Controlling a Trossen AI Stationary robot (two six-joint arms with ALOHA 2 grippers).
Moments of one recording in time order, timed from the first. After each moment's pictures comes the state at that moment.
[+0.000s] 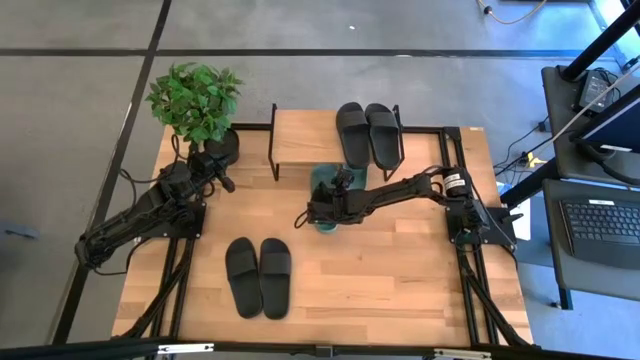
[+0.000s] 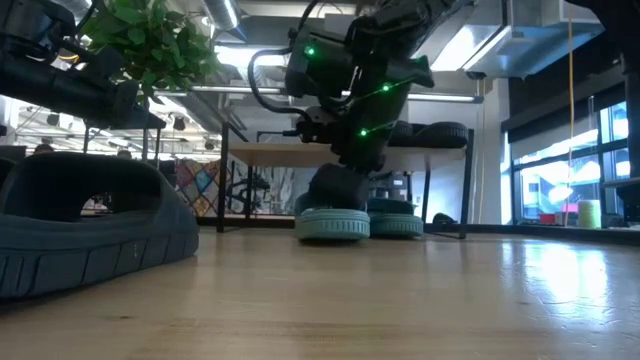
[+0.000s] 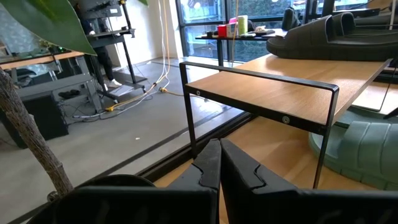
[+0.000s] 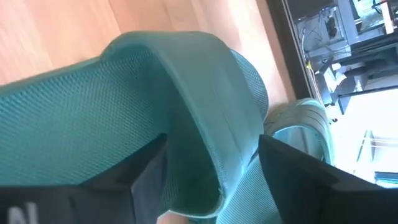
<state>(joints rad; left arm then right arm) 0.61 0.00 0.07 -0.17 -0.27 0.05 0.05 2.11 1.45 -0.61 0.82 0.22</state>
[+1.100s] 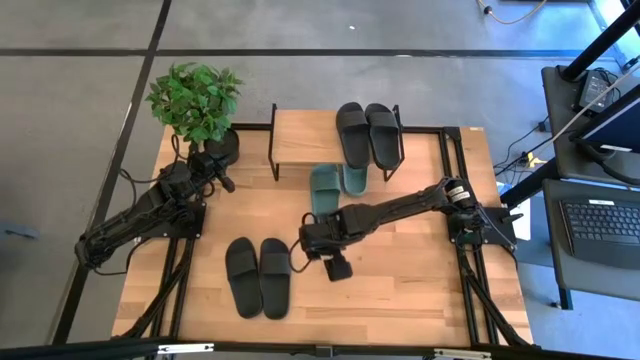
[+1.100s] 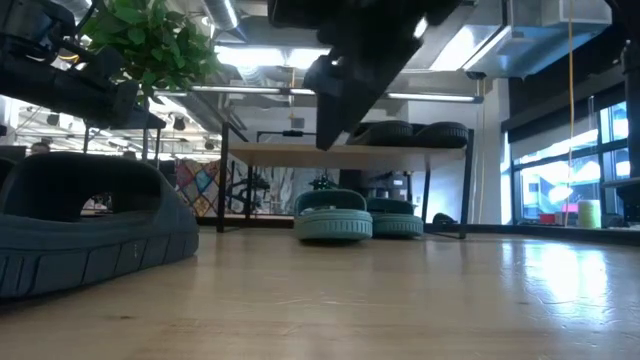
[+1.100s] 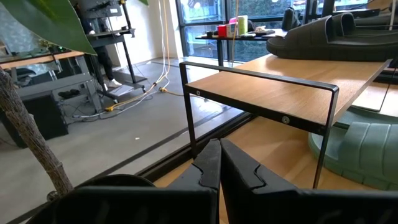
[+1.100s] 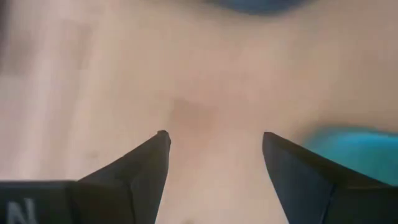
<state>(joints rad) 0.61 0.00 0.07 -0.17 -0.27 0.05 0.23 2.11 1.83 -0.98 -0.07 -0.04</state>
